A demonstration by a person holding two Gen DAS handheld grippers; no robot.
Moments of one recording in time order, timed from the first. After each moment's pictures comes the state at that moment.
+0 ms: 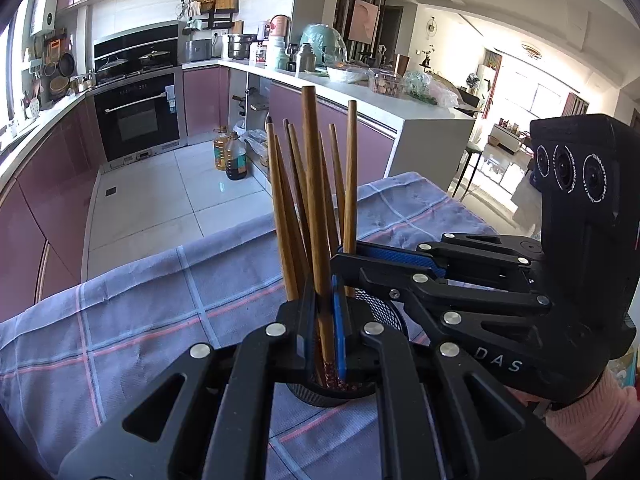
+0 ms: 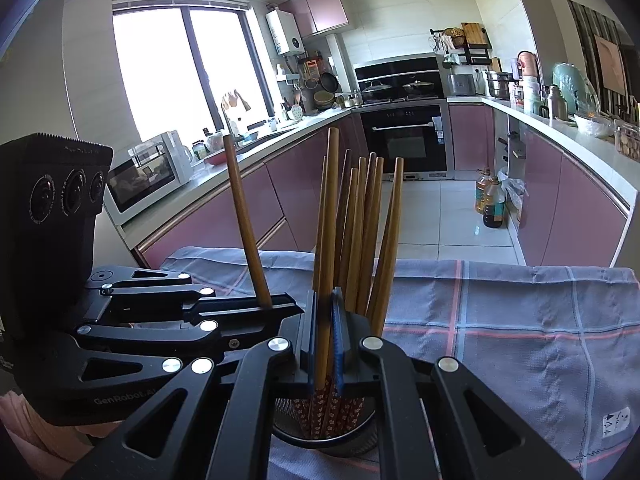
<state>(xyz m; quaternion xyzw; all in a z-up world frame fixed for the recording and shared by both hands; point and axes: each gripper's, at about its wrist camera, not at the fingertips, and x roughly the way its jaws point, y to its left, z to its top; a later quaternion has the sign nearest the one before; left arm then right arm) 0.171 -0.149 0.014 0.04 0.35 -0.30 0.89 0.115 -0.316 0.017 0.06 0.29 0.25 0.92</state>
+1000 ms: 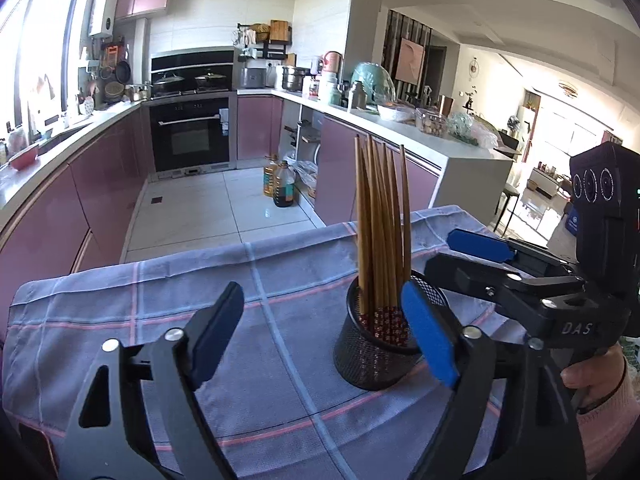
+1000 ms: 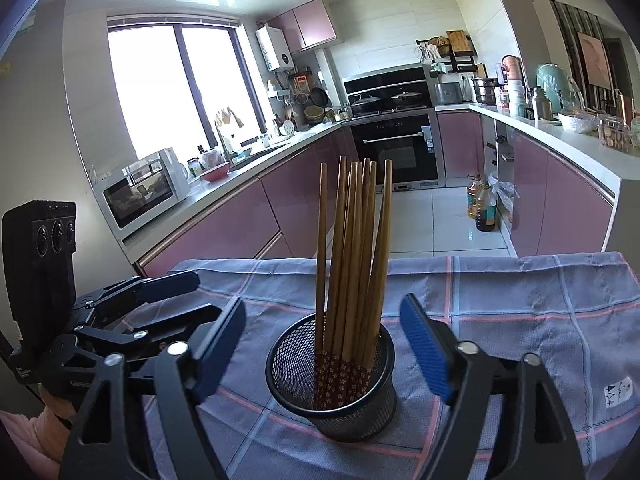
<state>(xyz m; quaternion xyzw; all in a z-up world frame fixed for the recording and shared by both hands) 0.124 -0.087 0.010 0.01 0.28 -0.21 0.94 0.083 -0.328 0.016 0.08 0.26 0.23 0.93</state>
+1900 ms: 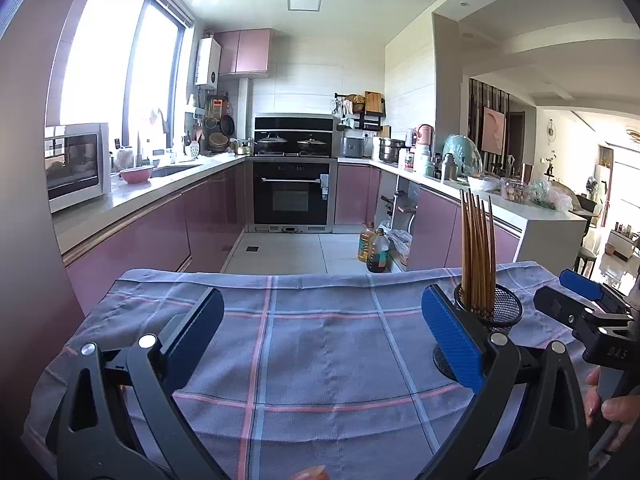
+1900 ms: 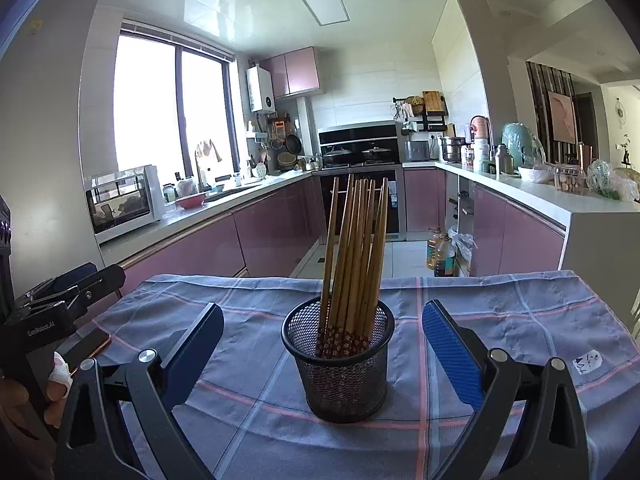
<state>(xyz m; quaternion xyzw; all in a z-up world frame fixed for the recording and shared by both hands) 0.015 -0.004 0.016 -0.02 0.15 -0.03 0.99 0.010 -0.306 0.000 0.04 0.16 0.15 0.98</state>
